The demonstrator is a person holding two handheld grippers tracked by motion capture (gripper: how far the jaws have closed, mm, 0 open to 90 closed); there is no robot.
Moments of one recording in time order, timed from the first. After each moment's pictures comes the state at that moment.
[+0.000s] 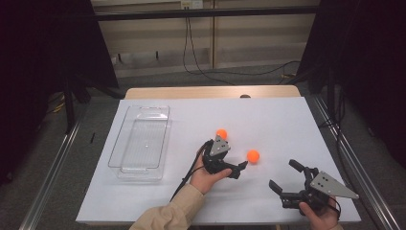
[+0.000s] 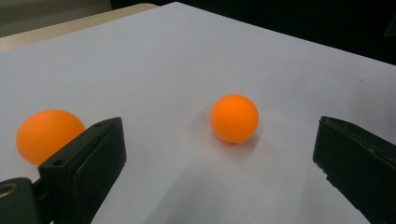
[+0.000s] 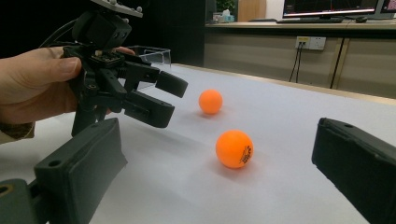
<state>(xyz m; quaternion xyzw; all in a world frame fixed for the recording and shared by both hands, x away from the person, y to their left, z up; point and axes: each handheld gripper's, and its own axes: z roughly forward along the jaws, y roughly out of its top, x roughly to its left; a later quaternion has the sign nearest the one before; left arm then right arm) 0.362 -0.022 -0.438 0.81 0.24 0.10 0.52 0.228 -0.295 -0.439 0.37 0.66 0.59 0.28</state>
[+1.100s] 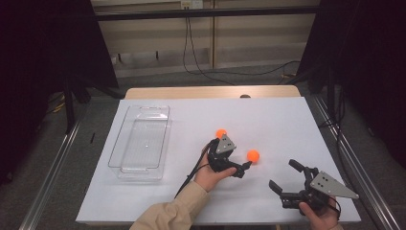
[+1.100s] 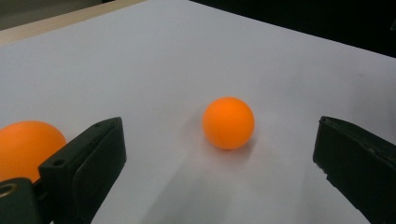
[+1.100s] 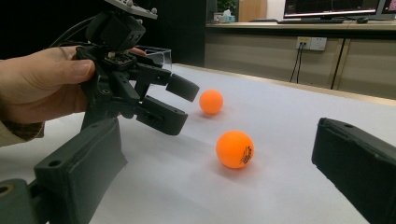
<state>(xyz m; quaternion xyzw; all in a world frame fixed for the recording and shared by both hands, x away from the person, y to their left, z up) 0.367 -0.036 -0.439 0.83 0.23 0.09 0.51 0.228 -0.294 -0.439 0.37 0.66 0.59 0.28</state>
